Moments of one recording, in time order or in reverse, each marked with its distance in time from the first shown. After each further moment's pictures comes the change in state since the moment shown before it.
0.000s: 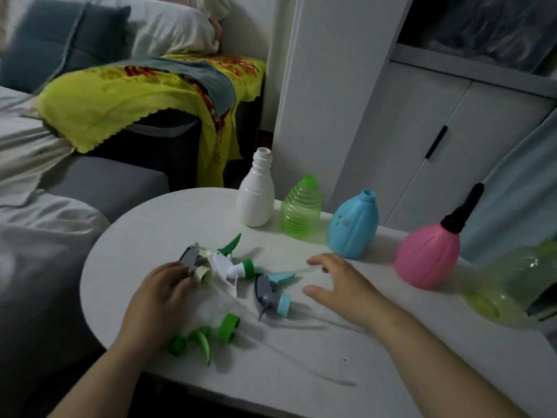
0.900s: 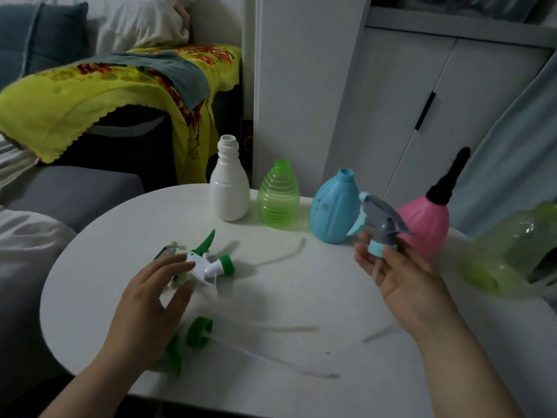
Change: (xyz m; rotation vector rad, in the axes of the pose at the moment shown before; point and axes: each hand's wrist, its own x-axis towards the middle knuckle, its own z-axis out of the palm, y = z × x) left_hand -0.015 0.053 0.008 0.127 -0.111 0.199; right_hand -0.040 0.049 -0.036 1.532 0.381 0.054
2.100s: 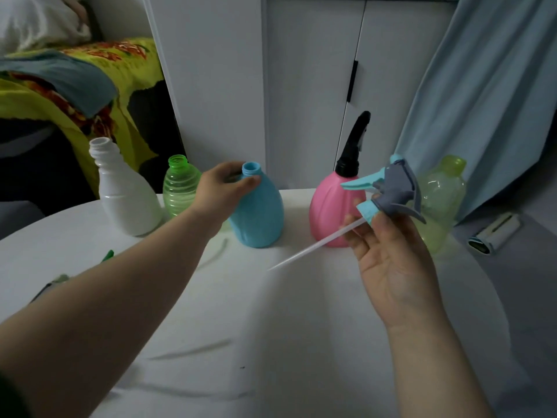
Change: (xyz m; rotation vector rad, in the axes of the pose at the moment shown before) left_hand 0.145 0.143 0.154 -0.692 -0.151 0.013; right_hand -0.005 -0.040 -0.059 0.157 0.125 -0.325
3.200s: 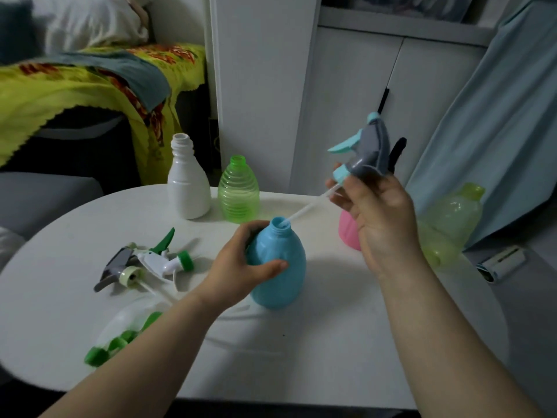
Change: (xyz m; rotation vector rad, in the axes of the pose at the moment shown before) left_hand -0.125 -0.005 -0.064 0.030 -0.215 0.037; right_hand 0.001 0.000 0.088 -0.378 -0.162 -0.127
